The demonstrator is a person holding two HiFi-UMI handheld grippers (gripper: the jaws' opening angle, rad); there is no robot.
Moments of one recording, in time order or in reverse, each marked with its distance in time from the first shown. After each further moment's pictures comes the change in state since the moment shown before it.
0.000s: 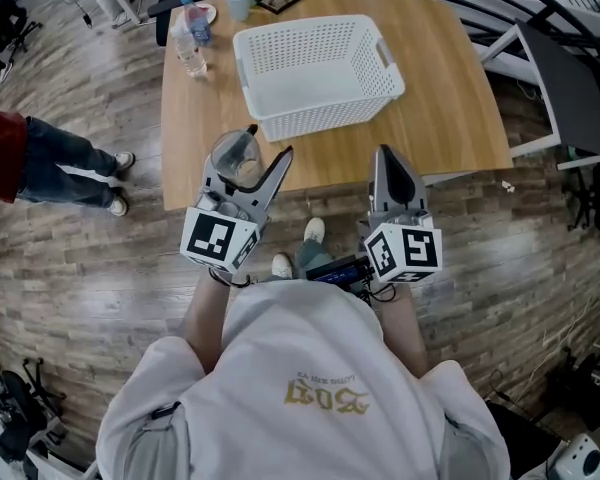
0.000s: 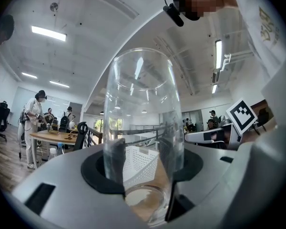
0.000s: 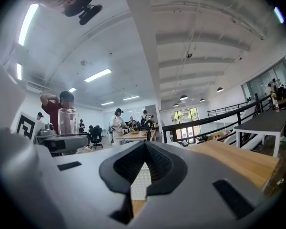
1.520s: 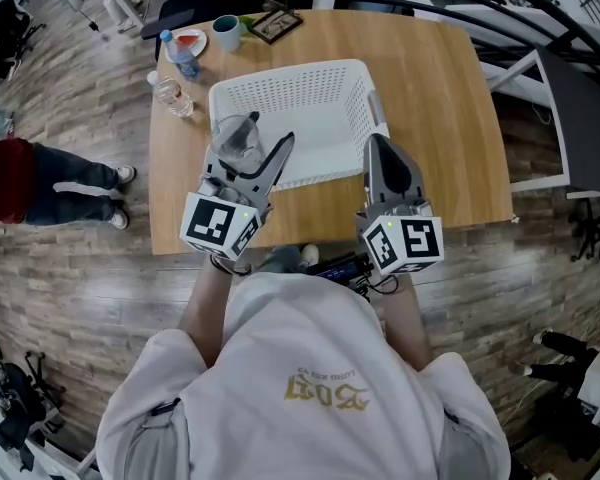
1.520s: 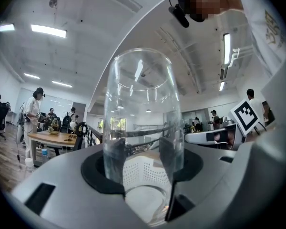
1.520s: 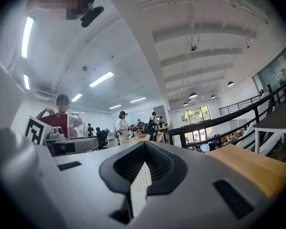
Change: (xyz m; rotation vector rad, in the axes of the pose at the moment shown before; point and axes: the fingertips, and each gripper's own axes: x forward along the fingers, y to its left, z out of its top) left arm 0.154 0.061 0.003 -0.001 0.001 0.055; right arm 0.143 -0.075 0.029 0.027 -0.023 0.142
